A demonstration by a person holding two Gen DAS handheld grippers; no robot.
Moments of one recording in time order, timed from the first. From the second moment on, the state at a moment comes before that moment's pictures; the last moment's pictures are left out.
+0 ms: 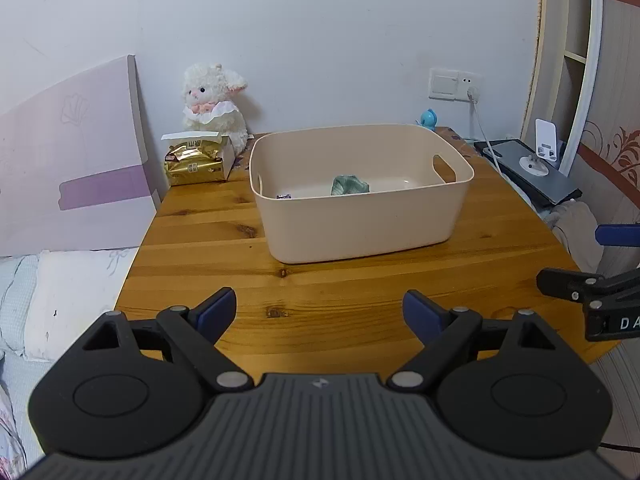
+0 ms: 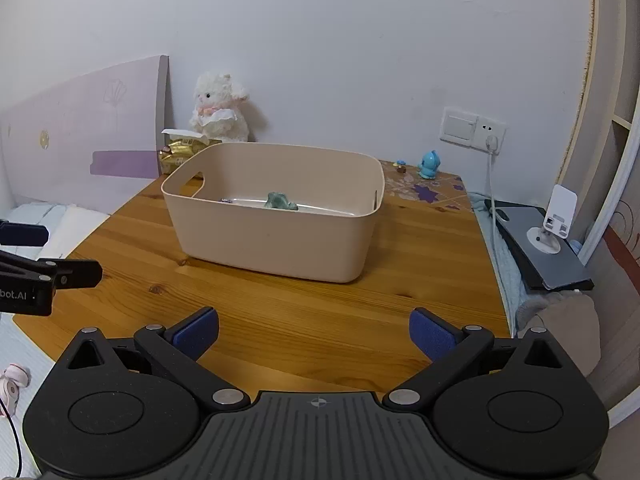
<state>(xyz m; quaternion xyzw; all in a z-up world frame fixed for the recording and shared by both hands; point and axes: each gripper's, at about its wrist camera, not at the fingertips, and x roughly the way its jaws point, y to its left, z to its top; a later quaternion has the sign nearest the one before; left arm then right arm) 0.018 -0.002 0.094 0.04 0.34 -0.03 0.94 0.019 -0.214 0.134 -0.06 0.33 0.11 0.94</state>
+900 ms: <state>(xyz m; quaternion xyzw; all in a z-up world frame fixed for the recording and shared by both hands) 0.016 -0.001 0.096 0.04 0.34 -0.04 0.94 0.025 -0.211 0.127 -0.06 0.35 0.11 0.93</state>
